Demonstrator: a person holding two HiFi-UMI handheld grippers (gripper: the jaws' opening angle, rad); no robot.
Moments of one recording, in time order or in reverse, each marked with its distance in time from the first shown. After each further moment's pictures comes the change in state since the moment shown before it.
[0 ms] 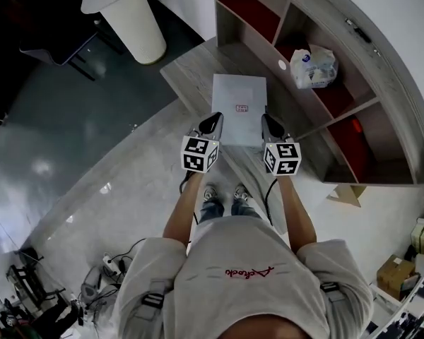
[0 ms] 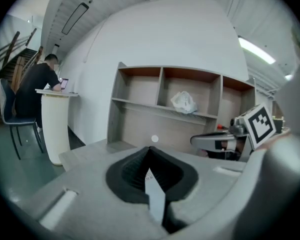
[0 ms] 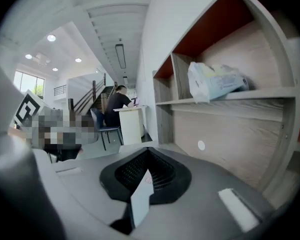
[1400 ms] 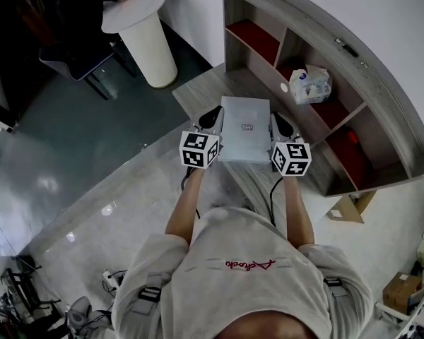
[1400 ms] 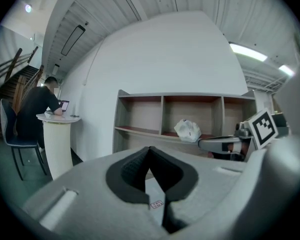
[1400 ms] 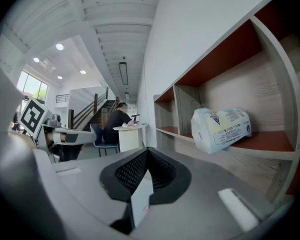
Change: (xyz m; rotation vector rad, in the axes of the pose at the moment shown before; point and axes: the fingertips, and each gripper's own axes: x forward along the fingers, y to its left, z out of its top) left arm -0.027 0.014 0.105 0.087 -0.179 0.039; right arm -0.019 0.002 0.098 -0.019 -0.199 -0.001
